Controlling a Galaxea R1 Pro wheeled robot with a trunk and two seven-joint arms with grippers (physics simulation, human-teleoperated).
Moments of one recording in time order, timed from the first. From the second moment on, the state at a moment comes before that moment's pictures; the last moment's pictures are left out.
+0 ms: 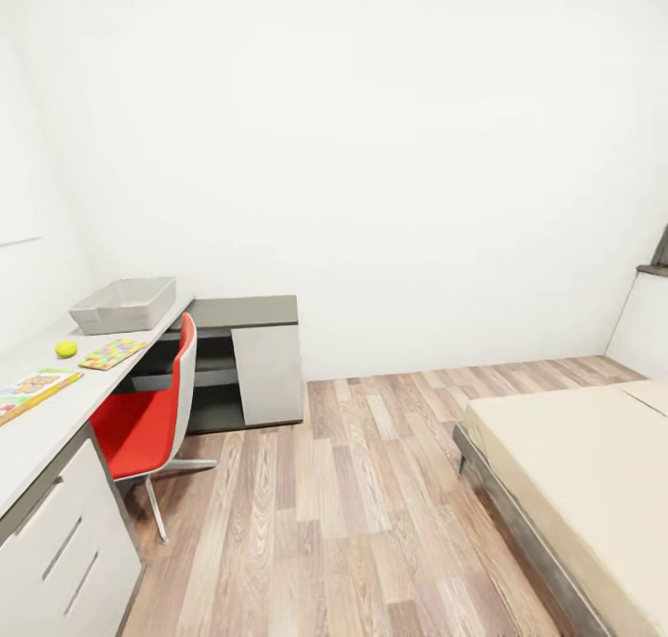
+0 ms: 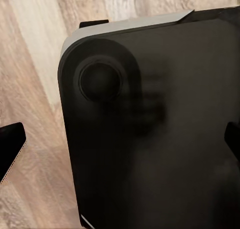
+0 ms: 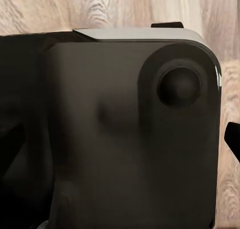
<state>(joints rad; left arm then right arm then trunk) 0.00 -0.01 -0.09 -0.03 0.00 -0.07 0.00 0.00 0.06 -0.05 -0.06 -0.02 -0.06 0.00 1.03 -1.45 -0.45</state>
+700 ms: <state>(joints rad) 0.00 -0.01 -0.08 -0.03 0.00 -0.08 0.00 0.00 0.06 -0.05 -0.06 -0.02 -0.06 0.00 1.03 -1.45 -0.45</state>
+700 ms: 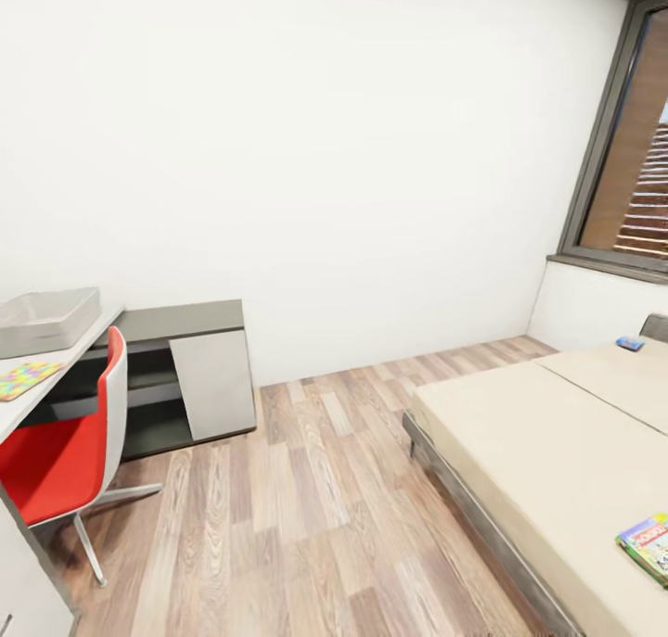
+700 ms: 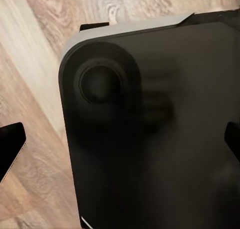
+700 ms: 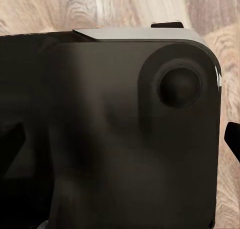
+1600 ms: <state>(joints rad) 0.00 -0.01 -0.08 -0.03 0.00 -0.08 0.00 0.00 0.06 -0.05 -0.06 -0.02 -0.06 0.00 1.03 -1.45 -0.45</state>
